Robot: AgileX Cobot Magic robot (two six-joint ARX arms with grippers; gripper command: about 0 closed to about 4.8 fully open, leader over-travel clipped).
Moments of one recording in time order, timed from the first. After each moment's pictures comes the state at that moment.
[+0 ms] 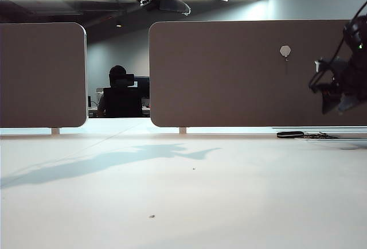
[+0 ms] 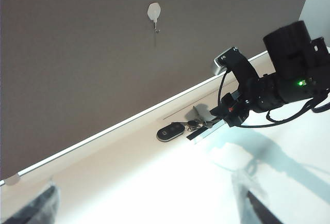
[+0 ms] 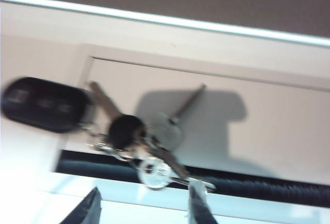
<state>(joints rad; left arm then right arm) -0.59 1.71 1.43 0.15 0.17 0.03 -0.15 2.27 1.93 -0.34 -0.17 -0.21</state>
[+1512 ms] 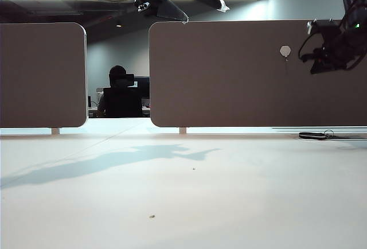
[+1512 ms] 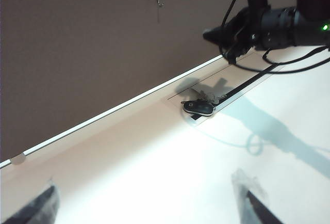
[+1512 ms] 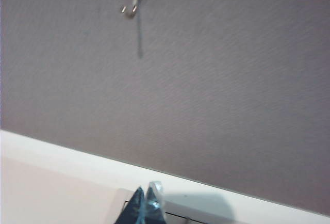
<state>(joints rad) -0.59 1.71 1.43 0.09 0.15 0.05 -0.14 2.21 1.93 -0.03 -0.30 -0.21</state>
